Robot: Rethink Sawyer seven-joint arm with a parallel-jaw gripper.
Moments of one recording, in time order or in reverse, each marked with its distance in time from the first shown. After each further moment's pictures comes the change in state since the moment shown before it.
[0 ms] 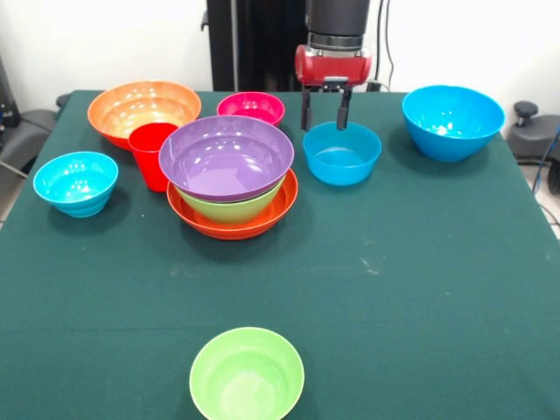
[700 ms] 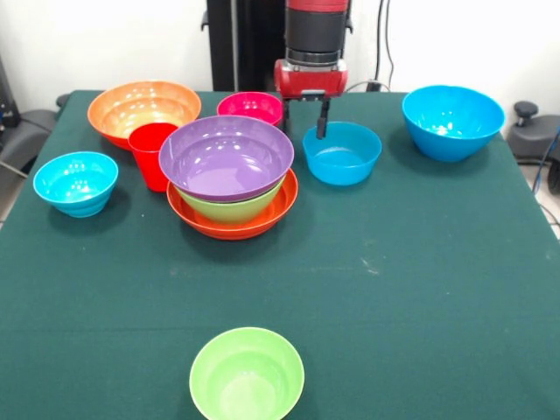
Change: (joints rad) arm -0.106 0.069 0.026 -0.022 -0.049 0.000 0.000
